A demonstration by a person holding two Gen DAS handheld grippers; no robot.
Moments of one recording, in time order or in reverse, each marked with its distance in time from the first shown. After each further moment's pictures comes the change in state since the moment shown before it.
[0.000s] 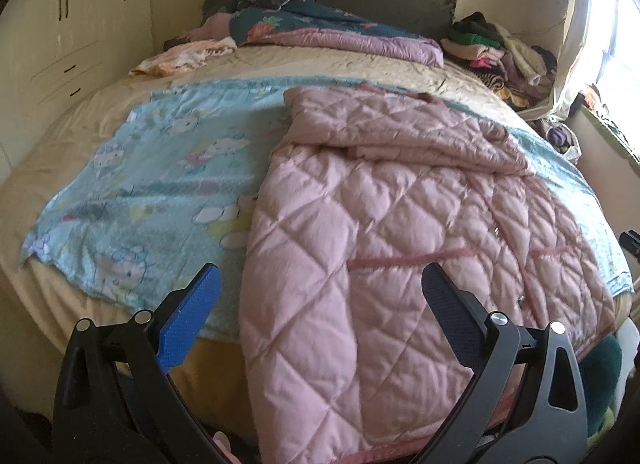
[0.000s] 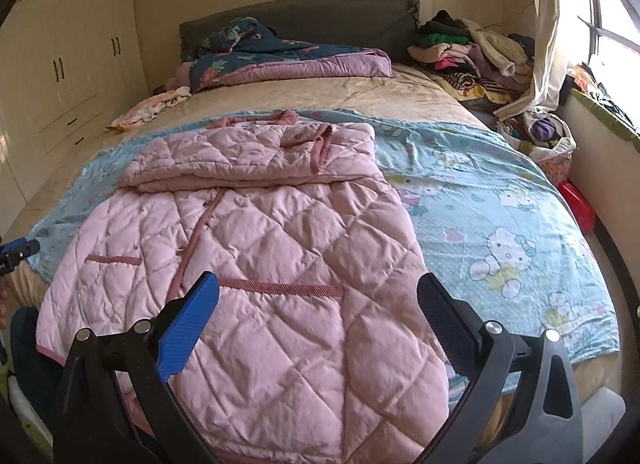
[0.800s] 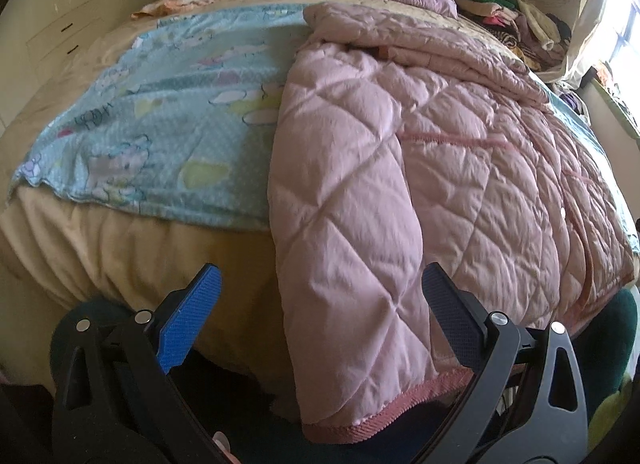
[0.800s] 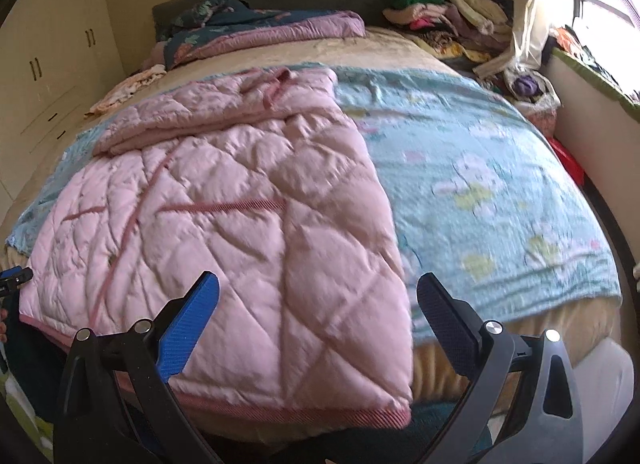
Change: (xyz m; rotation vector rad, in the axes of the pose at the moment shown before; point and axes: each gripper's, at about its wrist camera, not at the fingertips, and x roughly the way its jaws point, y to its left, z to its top) left arm 0.025 0.031 -0.071 -0.015 0.188 -0.003; right arm 0.005 -0.051 -0.062 0.070 0.125 -0.044
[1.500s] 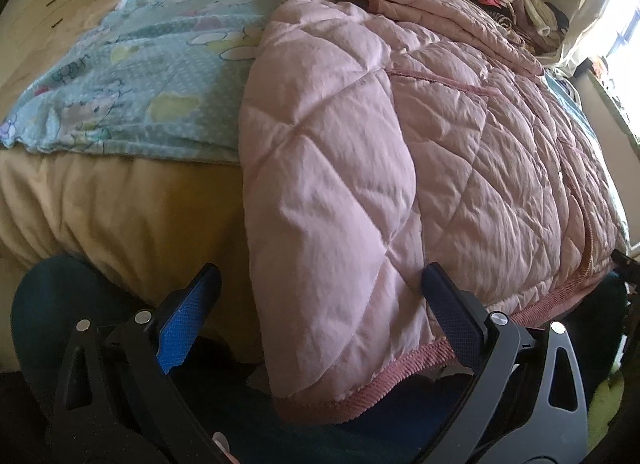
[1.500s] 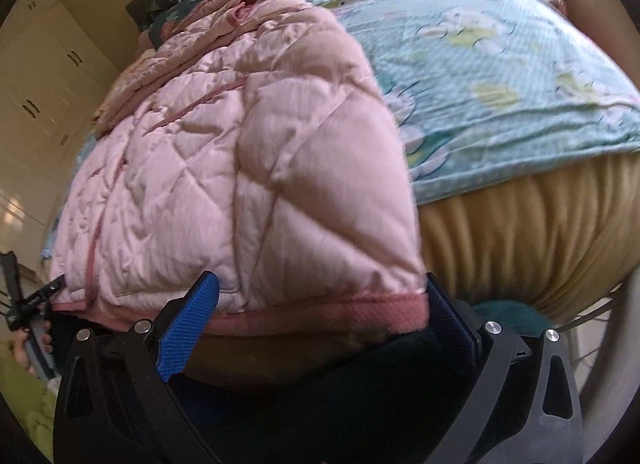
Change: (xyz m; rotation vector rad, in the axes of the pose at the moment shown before) left arm 0.017 0.000 -0.024 -0.033 0.114 -0.069; right arm 0.031 -0.035 -0.066 0.198 0.223 0.192
